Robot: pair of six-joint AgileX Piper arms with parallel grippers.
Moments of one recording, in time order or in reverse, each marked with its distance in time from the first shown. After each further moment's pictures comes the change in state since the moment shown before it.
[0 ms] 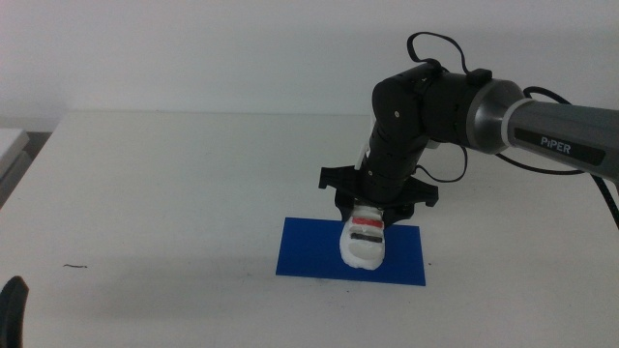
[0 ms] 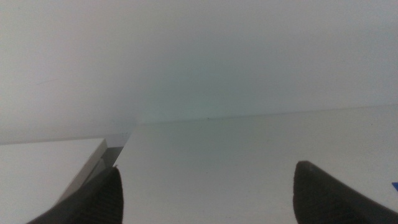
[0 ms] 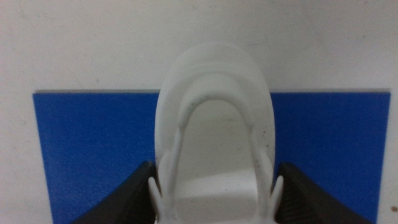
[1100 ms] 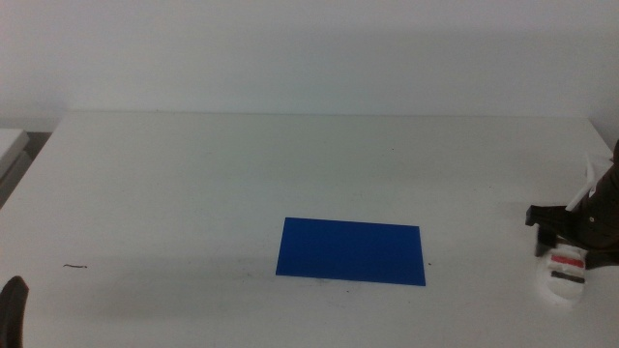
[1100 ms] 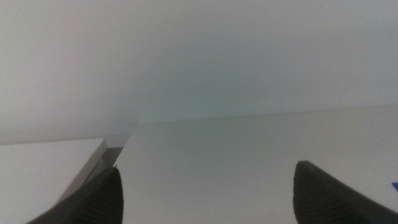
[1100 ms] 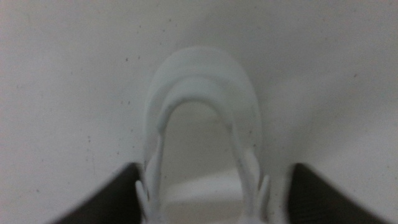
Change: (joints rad) left arm 0.000 0.000 0.000 0.000 0.000 0.000; right arm -0.584 -0.279 0.637 -0.065 -0.343 -0.319
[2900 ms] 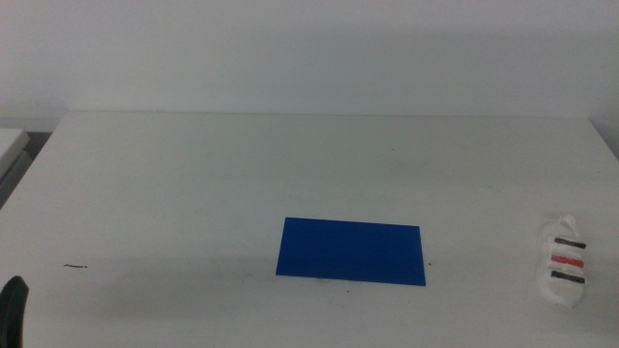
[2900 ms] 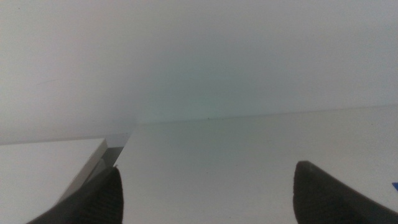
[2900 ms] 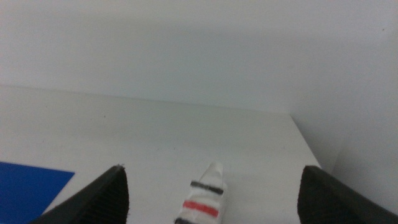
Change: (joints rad) left arm 0.000 0.000 0.000 0.000 0.000 0.000; right arm -0.002 -1.812 1.019 0.124 -0.472 -0.538
